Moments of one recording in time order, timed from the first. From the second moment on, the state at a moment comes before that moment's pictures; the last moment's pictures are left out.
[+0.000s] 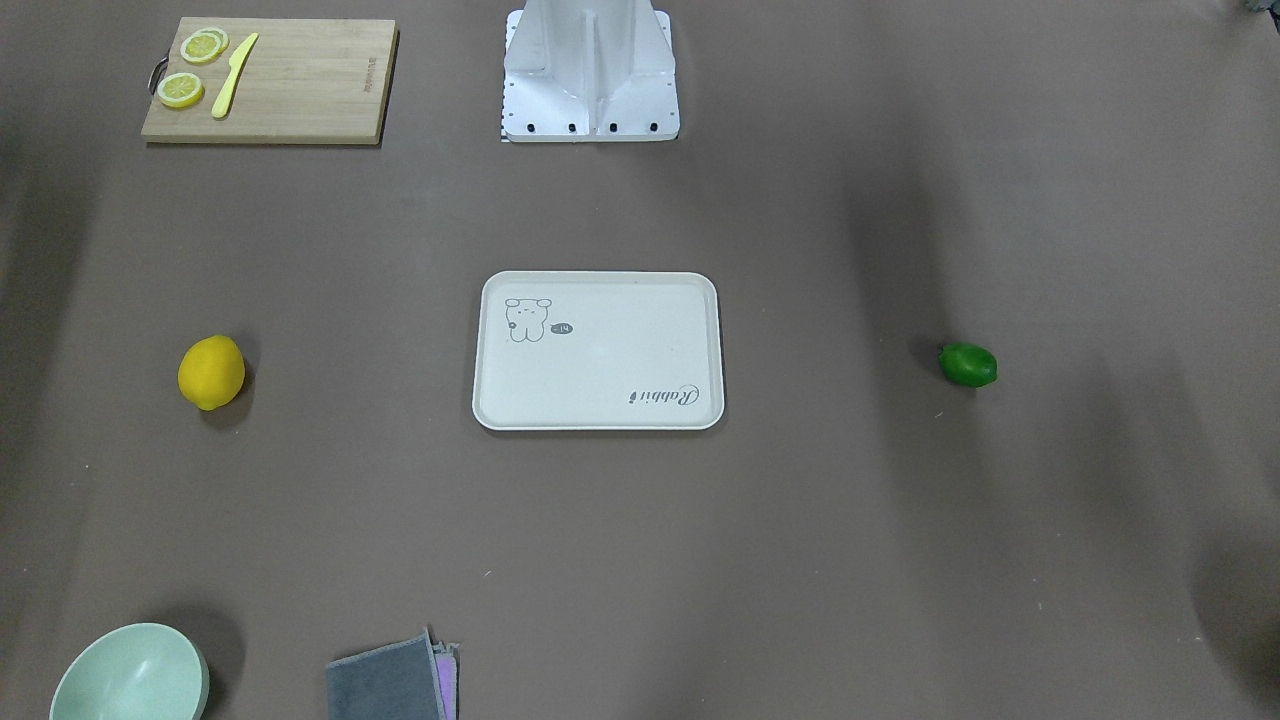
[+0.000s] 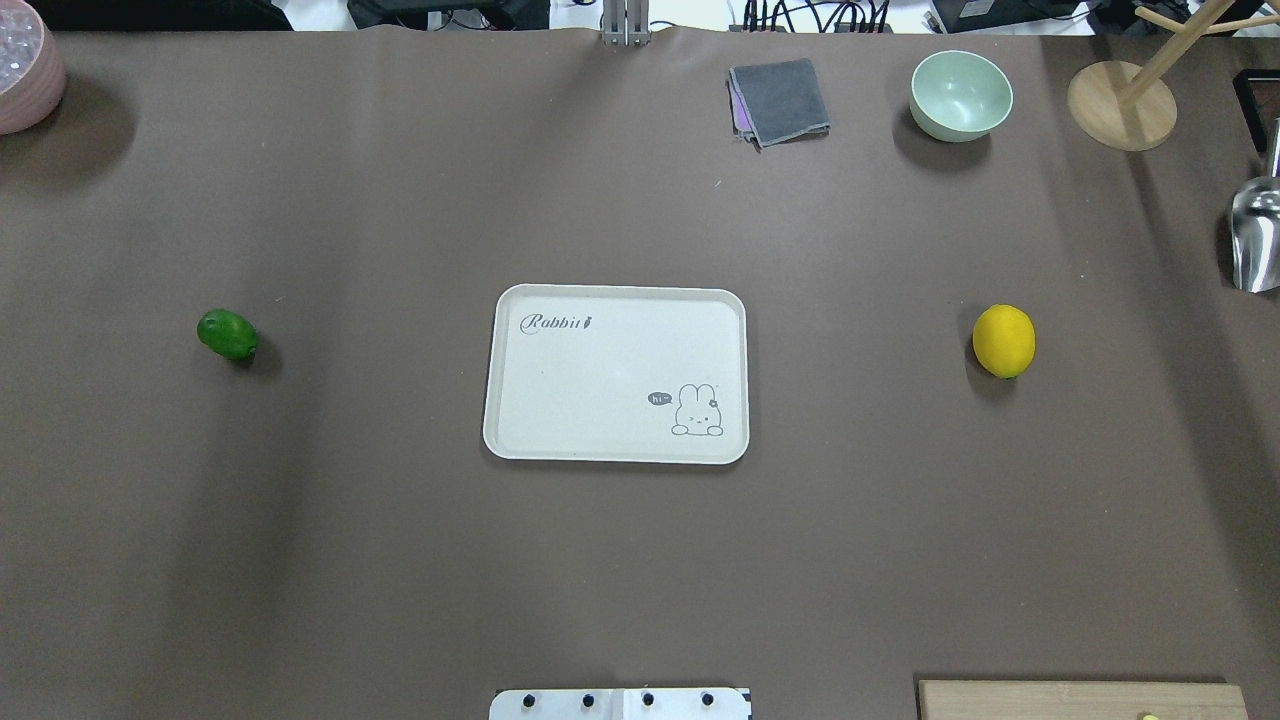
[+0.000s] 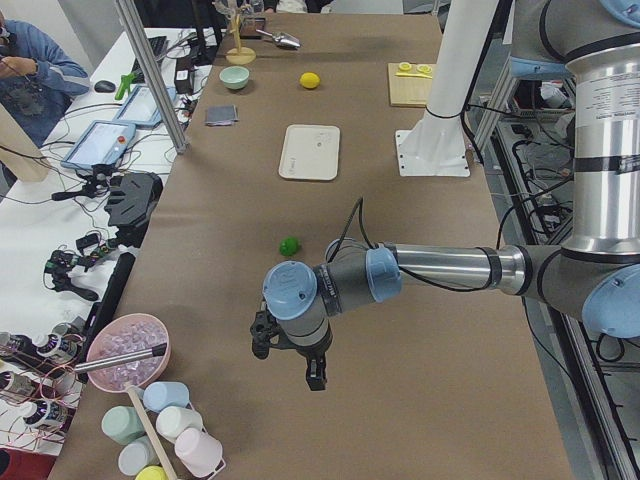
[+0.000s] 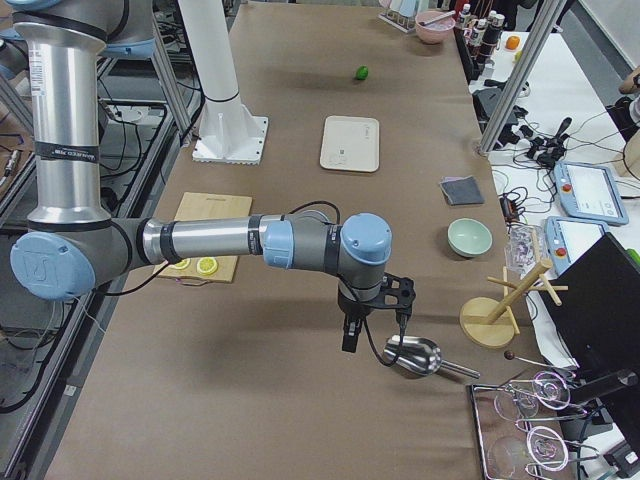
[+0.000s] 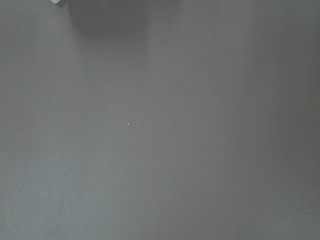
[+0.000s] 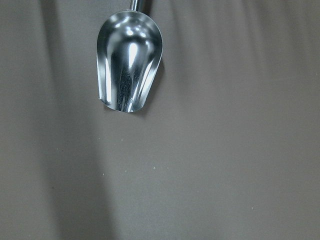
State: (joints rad) left arm -1.70 -1.47 -1.72 -1.22 -2.32 0.26; right arm 1.63 -1.61 1.73 -1.72 2.26 0.09
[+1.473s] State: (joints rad) left arm -1.63 -1.49 -1.72 -1.33 -2.33 0.05; right arm 1.51 -1.55 1.76 -1.67 2.37 0.22
